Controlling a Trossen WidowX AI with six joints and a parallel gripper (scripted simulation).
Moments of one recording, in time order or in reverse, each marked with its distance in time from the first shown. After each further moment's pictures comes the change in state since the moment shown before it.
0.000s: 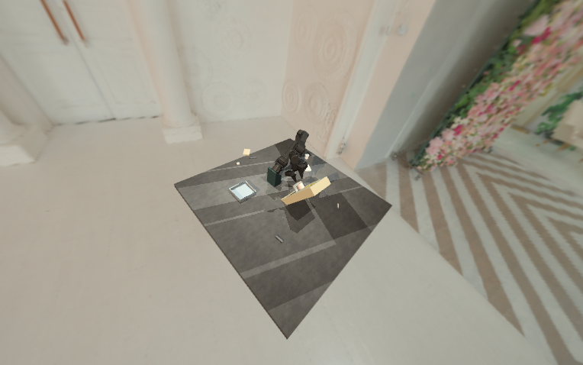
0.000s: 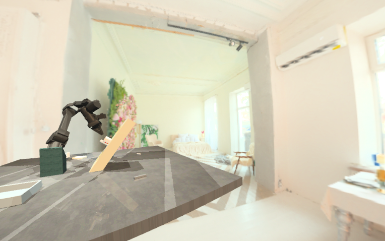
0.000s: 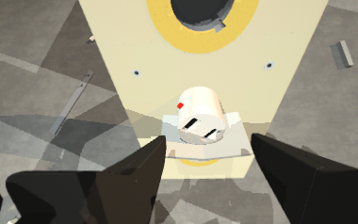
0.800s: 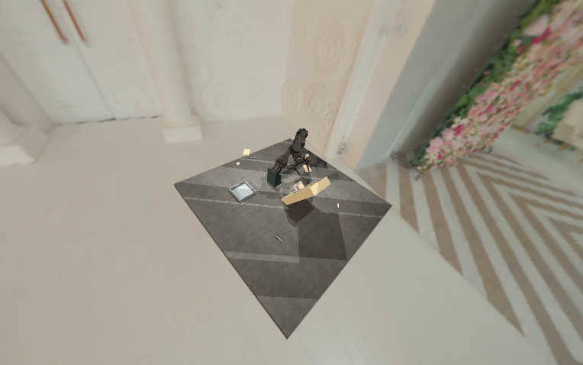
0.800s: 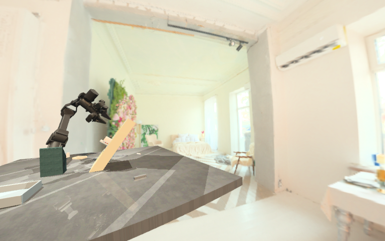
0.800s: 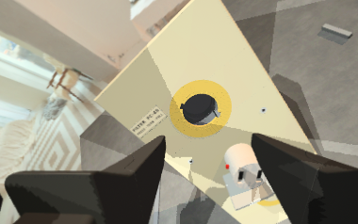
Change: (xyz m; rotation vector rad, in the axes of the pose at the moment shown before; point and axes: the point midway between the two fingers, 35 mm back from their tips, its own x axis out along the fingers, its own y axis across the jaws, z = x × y) arm -0.058 -0.002 0.066 0.660 -0.302 0.088
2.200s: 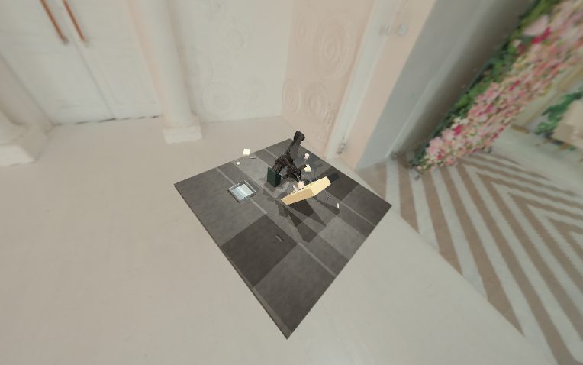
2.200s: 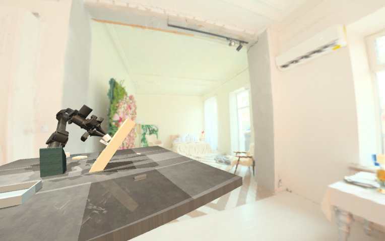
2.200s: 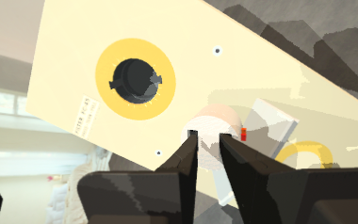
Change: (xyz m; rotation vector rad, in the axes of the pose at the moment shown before) arm 0.047 -0.055 -0.071 0.361 -0.052 0.094
